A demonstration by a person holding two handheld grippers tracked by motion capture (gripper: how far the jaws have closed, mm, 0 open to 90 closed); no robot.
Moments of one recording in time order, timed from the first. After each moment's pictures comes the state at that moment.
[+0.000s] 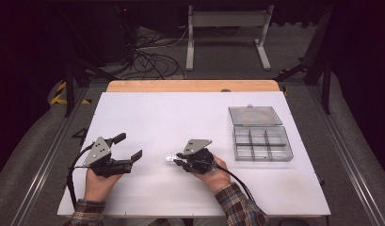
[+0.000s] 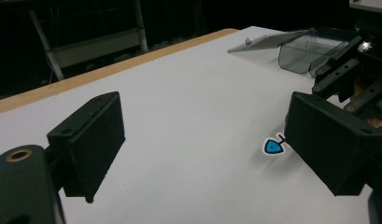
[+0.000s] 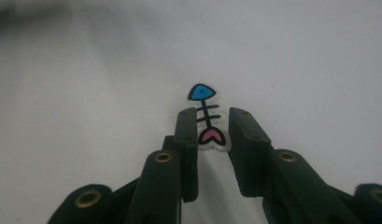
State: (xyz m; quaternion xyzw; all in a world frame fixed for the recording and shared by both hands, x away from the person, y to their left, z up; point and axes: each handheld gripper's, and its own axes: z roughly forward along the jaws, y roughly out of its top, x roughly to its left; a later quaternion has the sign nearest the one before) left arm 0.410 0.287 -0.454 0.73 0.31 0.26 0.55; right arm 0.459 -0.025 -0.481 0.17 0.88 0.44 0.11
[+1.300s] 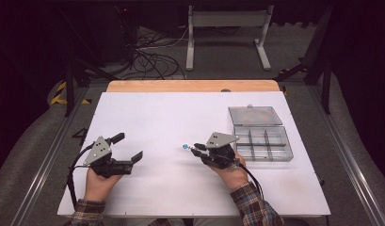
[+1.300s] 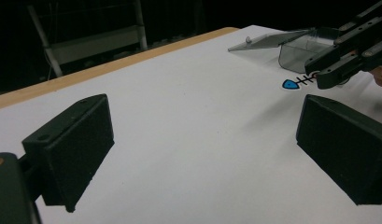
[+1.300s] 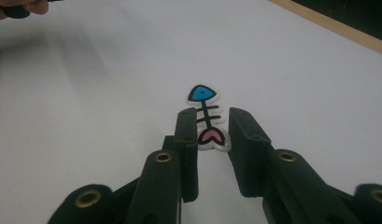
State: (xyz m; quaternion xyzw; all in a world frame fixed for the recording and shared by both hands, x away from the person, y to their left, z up) left arm 0.412 0.287 -0.455 0.73 0.31 0.26 0.55; right arm 0.460 -0.082 -0.459 0.21 0.84 0.48 0.15
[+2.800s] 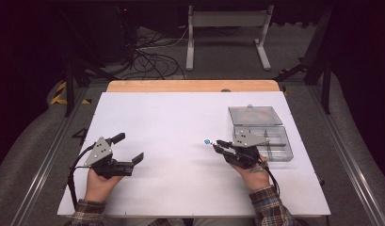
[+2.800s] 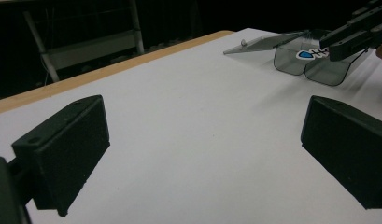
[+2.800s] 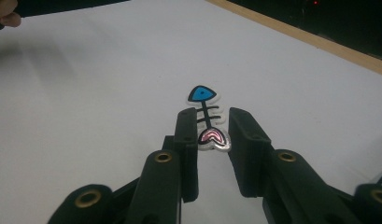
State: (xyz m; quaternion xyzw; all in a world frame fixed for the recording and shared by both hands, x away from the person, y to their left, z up) left arm 0.411 0.285 -0.455 0.74 0.30 0.26 0.55; right arm 0.456 -0.148 -0.454 0.25 0.81 0.50 0.18
